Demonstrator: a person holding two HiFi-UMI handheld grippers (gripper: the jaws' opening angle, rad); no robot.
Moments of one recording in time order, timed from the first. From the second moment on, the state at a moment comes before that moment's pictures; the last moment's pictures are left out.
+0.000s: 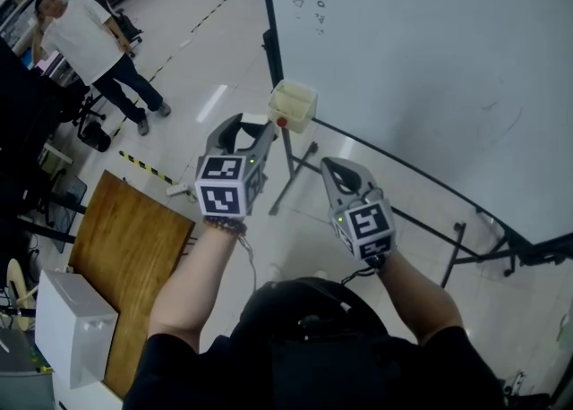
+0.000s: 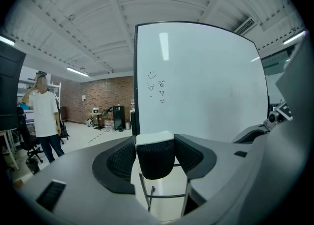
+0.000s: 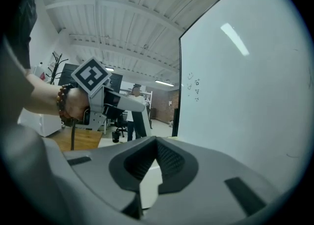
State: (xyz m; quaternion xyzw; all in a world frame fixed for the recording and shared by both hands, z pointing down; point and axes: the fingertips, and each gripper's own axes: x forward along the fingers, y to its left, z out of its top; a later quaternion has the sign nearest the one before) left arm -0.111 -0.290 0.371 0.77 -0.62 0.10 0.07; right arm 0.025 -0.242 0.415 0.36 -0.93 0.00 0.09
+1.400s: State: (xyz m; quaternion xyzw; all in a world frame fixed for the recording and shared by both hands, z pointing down) left arm -0.130 -0.211 0.381 0.86 -0.50 0.06 0.06; right arm 0.004 -0.224 0.404 0.48 -0.88 0.01 0.09
